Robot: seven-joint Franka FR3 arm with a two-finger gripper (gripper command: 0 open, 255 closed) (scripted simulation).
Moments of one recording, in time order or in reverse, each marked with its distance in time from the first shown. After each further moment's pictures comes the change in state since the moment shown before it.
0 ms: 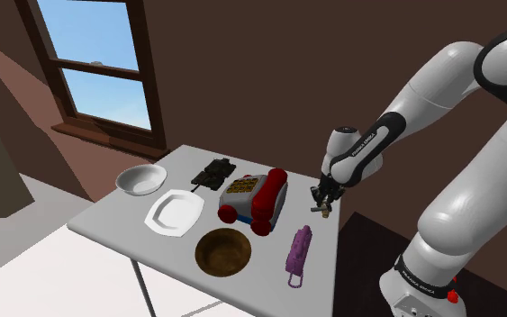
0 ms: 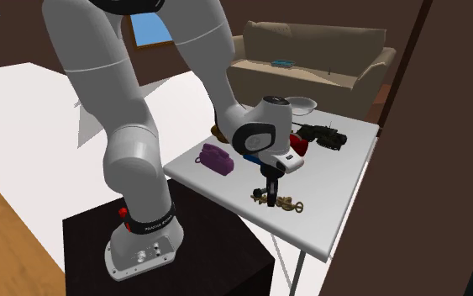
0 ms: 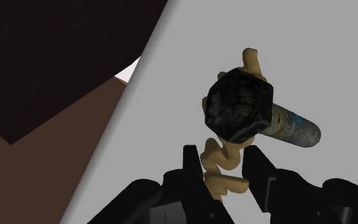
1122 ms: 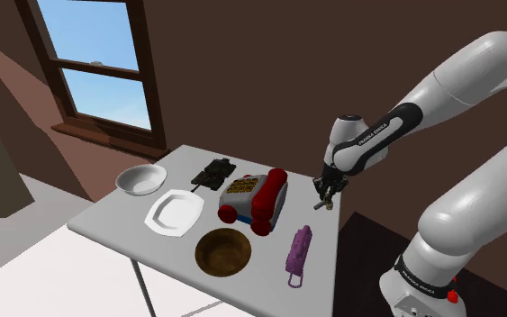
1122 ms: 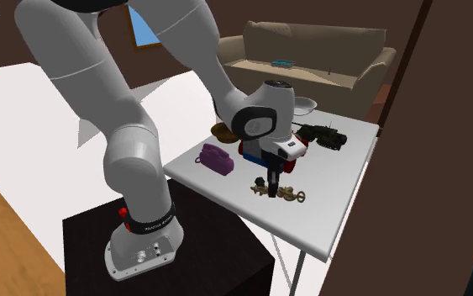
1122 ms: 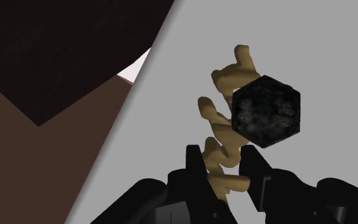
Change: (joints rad) arm 0.008 -0.149 -0.005 0.007 0.022 -0.155 -0.022
